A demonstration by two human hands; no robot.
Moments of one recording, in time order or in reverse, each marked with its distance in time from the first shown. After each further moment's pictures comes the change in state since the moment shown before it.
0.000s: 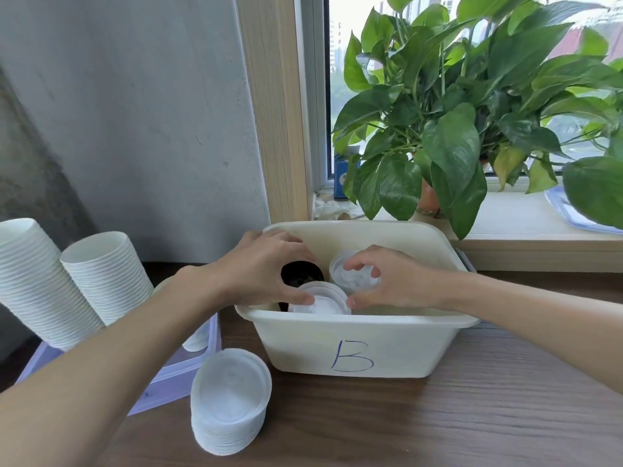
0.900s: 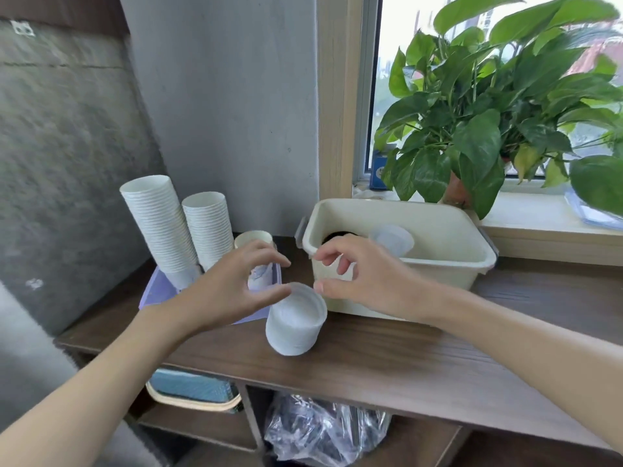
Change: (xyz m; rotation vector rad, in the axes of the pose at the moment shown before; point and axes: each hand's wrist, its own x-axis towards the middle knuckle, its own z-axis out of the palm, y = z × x) left_hand -0.180 -0.003 0.012 -0.400 0.300 -0.127; right_hand -0.077 -0.128 0.060 0.187 0.164 -0.294
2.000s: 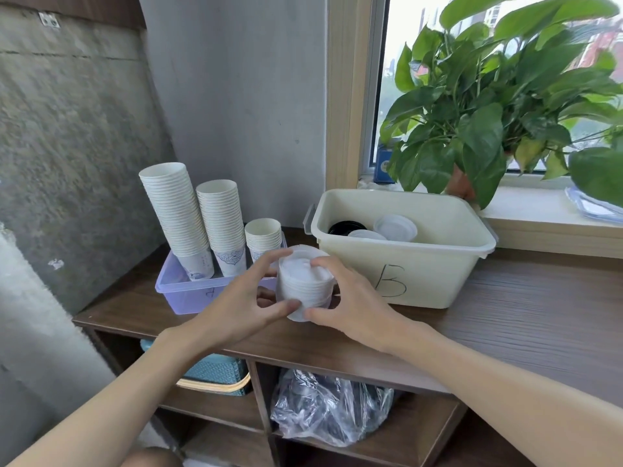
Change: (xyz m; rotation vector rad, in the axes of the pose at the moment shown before) left_hand -0.042 0.004 0.033 -0.343 0.024 -0.156; right_hand -0.021 0.026 0.074 0.091 0.029 0.081
